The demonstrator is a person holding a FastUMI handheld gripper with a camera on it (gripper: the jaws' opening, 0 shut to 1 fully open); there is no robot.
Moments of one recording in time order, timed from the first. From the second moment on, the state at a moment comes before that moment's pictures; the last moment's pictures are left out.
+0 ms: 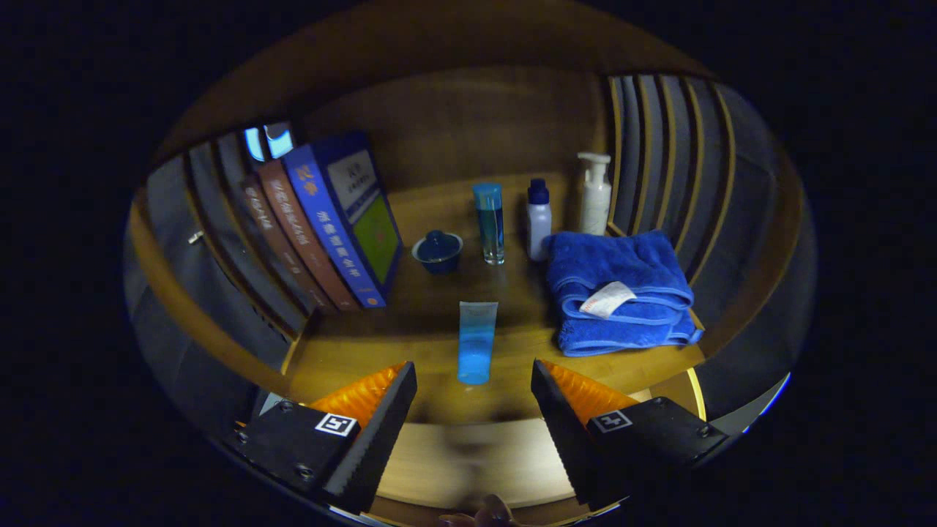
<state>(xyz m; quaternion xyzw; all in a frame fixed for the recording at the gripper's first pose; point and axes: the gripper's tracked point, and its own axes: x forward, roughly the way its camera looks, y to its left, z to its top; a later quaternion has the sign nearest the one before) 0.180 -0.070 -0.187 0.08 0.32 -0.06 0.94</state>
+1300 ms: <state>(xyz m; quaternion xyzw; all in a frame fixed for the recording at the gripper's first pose) -0.069 -0.043 -0.274 0.05 0.18 -0.06 0.98</state>
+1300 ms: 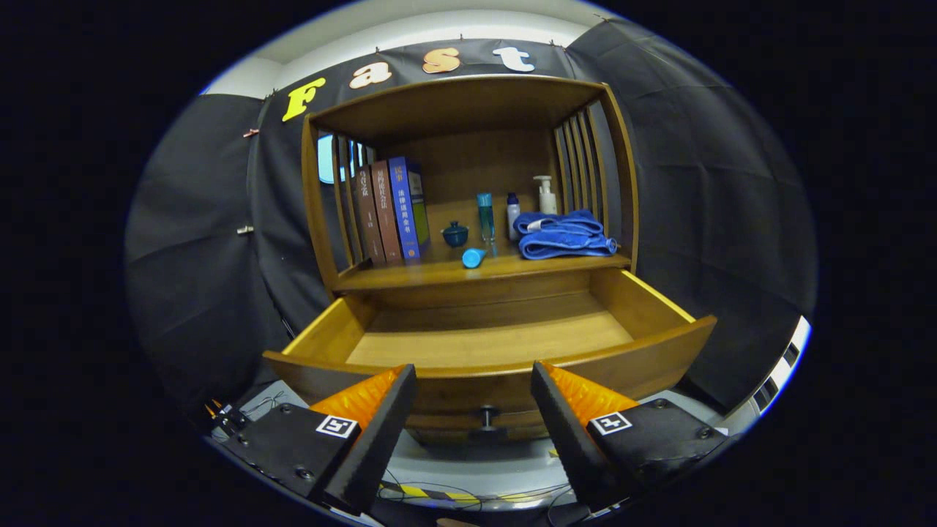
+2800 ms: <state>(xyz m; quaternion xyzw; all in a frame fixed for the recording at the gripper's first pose) 0.075 -0.069 -0.307 0.05 0.22 -0.06 0.97</state>
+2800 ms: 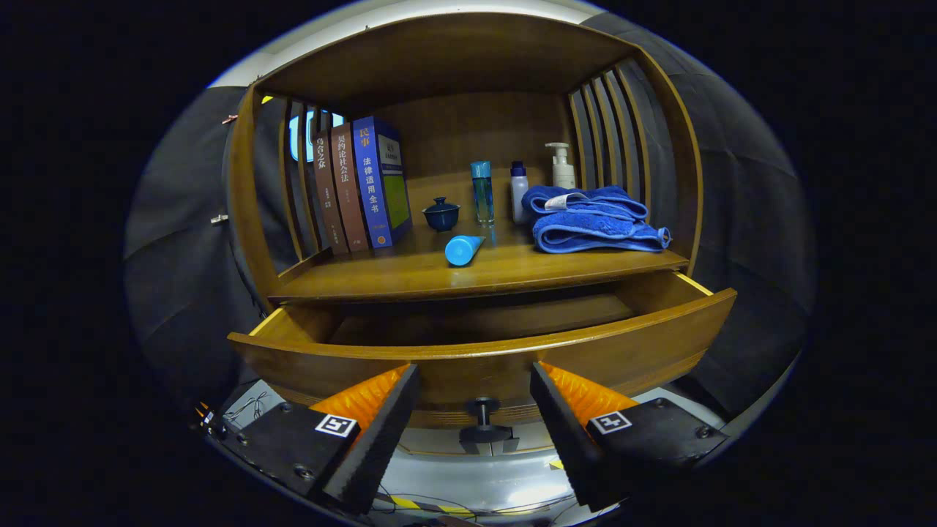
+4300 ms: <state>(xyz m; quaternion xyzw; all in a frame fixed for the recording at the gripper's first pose) 0.134 -0.079 -0.294 0.05 0.19 -0.06 0.98</state>
